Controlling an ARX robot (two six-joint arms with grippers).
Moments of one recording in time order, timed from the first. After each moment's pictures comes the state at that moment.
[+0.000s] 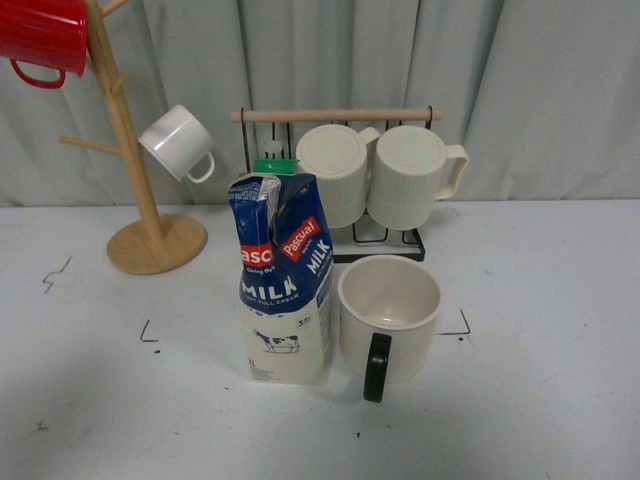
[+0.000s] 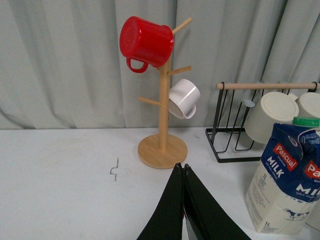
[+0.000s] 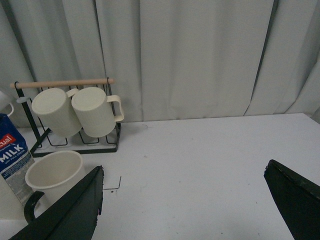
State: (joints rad) left arm 0.00 0.43 0.09 0.33 0.00 -0.02; right arm 0.00 0.00 0.01 0.00 0.00 0.00
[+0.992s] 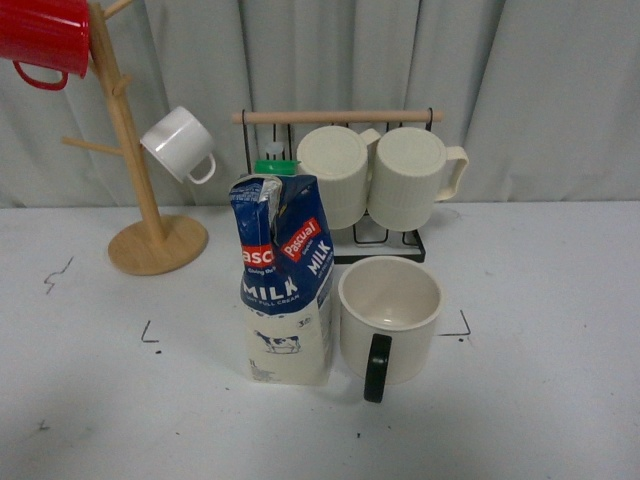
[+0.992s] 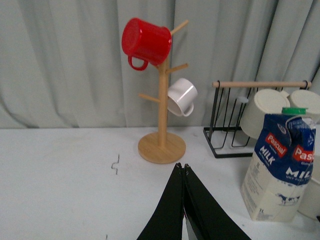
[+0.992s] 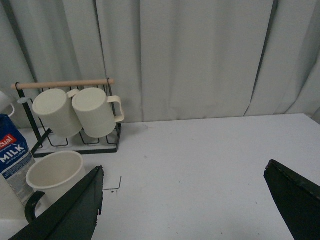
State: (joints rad) left arm 0.00 0.01 0.02 0.00 0.00 -0.01; right arm 0.00 0.00 0.01 0.00 0.00 0.00
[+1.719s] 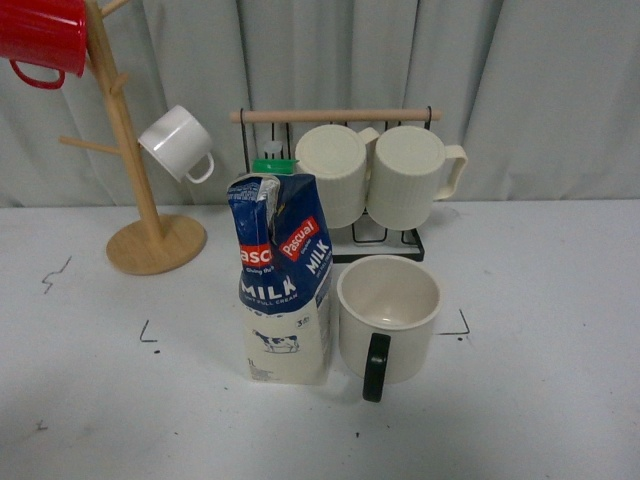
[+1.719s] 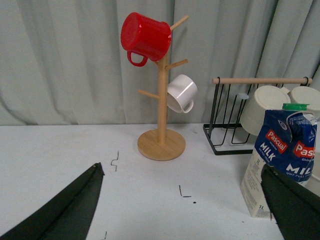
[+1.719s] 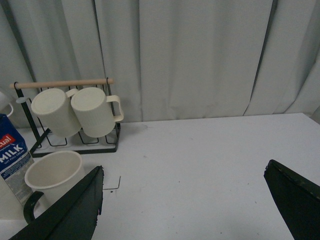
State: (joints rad) left arm 0.00 0.00 0.01 0.00 0.00 -0.01; right arm 0.00 0.00 0.01 0.00 0.00 0.00
